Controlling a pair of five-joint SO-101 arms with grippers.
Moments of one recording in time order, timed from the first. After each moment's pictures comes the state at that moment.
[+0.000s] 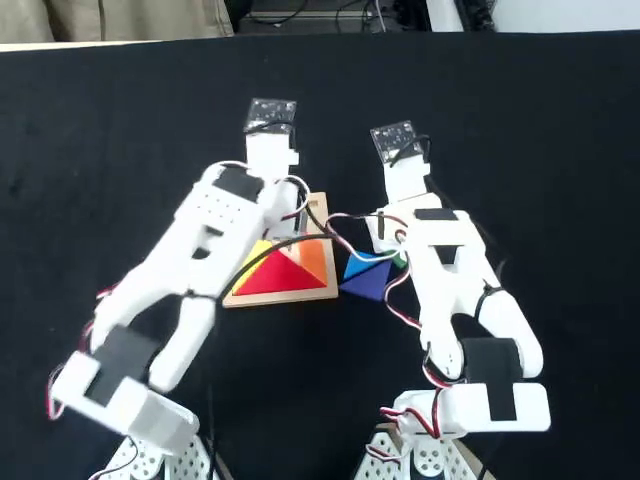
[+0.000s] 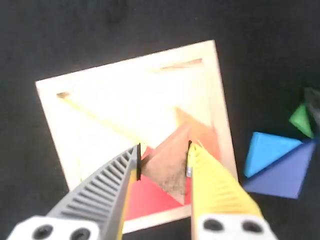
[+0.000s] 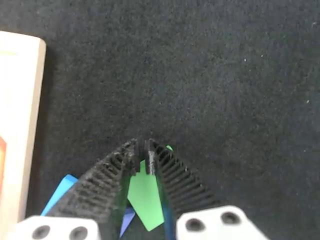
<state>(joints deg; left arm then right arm) 19.5 4.6 14.8 58.9 16.7 -1.0 -2.3 42.9 31.6 14.7</state>
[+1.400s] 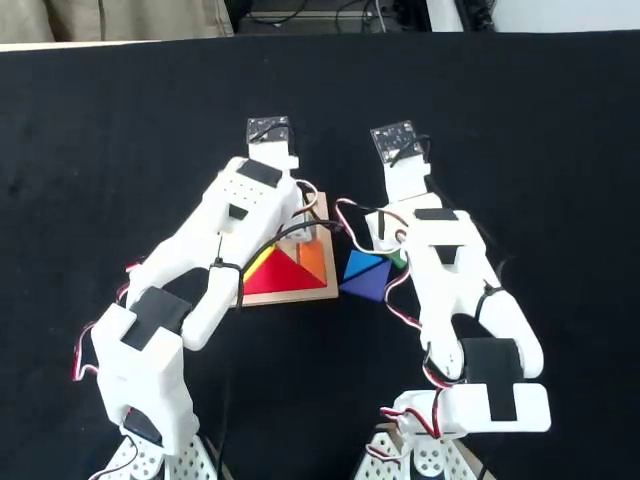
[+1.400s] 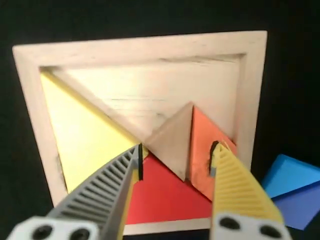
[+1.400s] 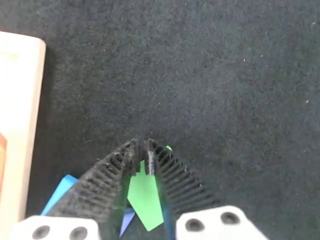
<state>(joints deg) 19.4 19.0 5.4 64.0 26.9 -1.0 -2.3 42.9 31.6 14.7</state>
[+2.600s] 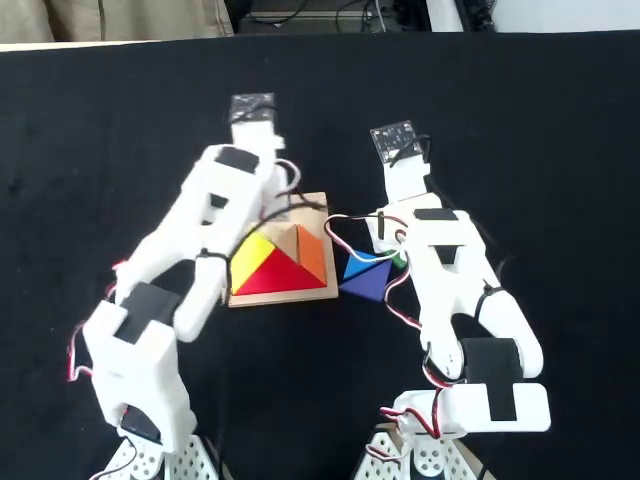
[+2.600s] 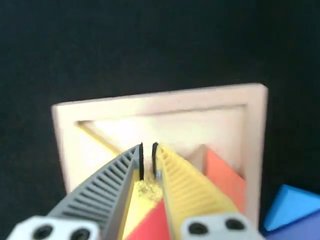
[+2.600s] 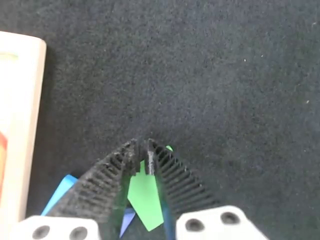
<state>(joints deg) 15.0 19.6 2.9 58.9 19.7 -1.0 -2.3 42.9 31.6 14.7</state>
